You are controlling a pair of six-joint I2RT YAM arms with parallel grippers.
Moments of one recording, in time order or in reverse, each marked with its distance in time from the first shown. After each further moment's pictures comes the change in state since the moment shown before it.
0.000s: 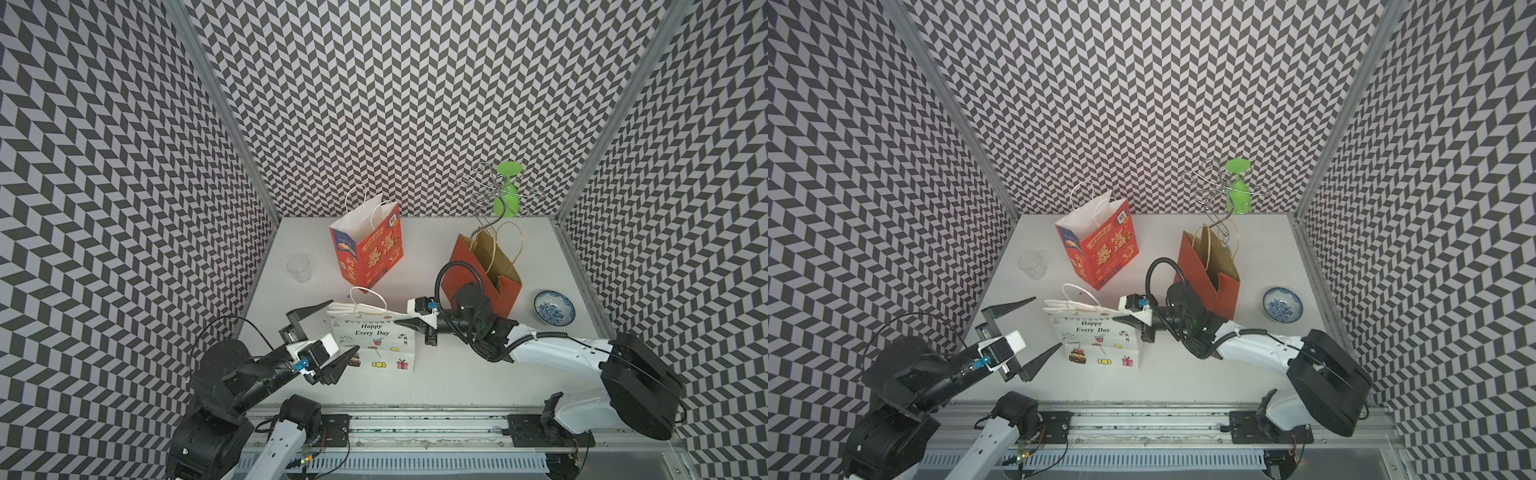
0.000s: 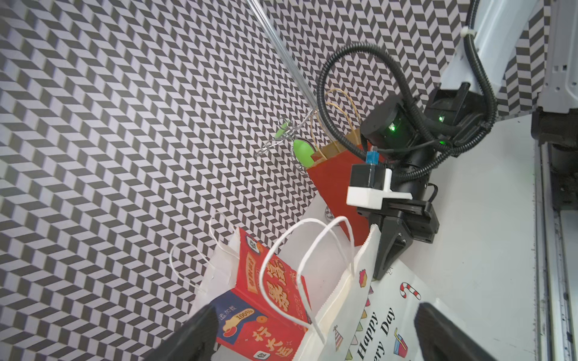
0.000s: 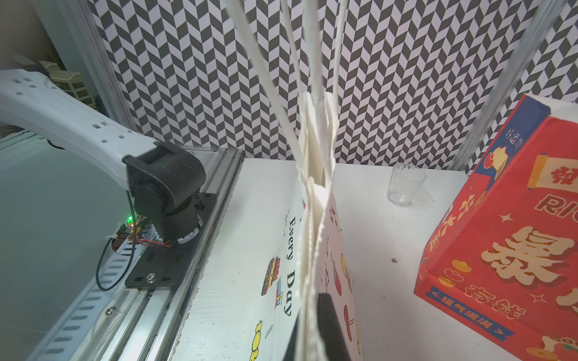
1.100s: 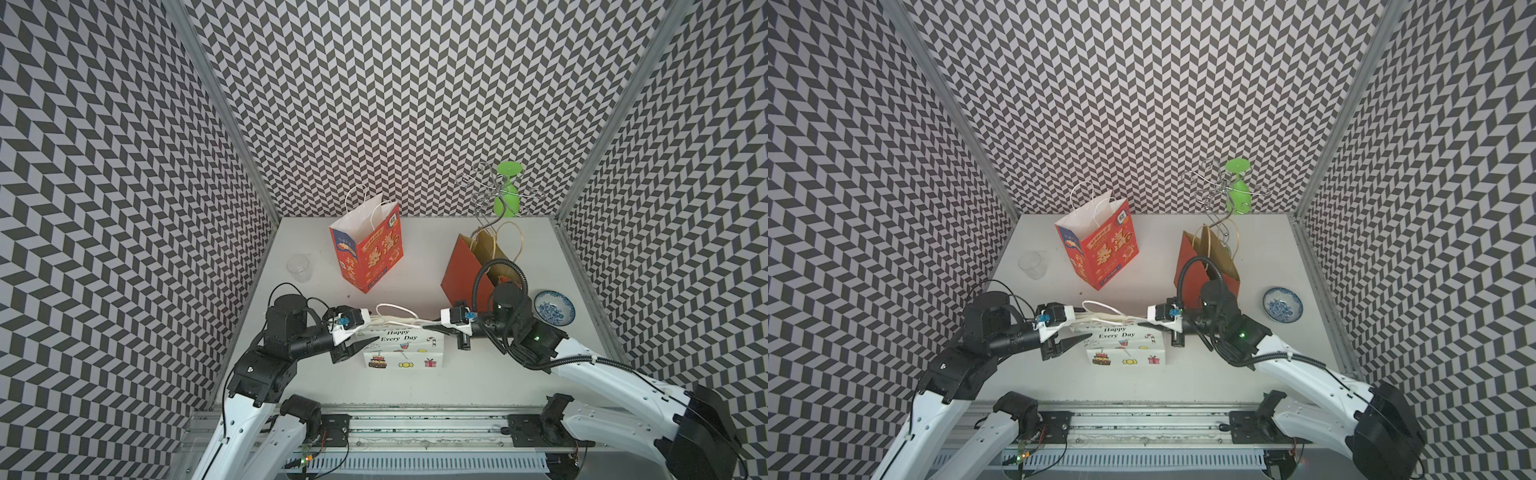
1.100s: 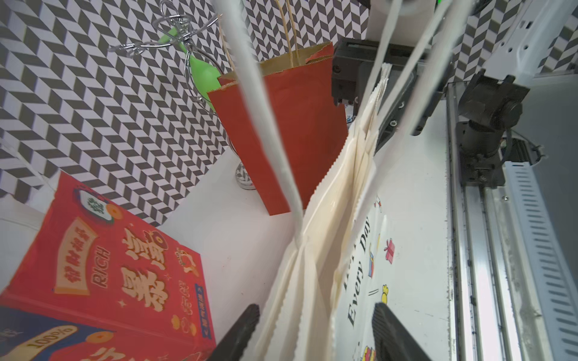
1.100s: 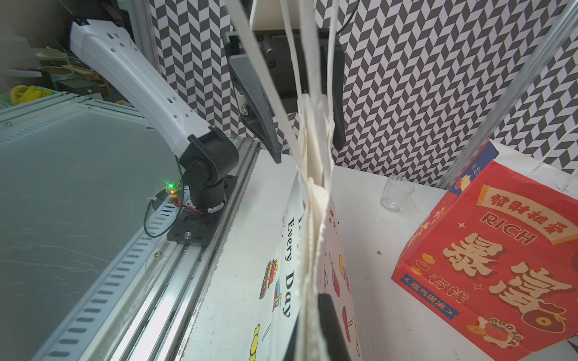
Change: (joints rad) left arm 0.051 0.249 -0.281 0.109 0.277 -0.003; right arm -0.108 -0.359 -0.052 -0.359 -0.129 -0.197
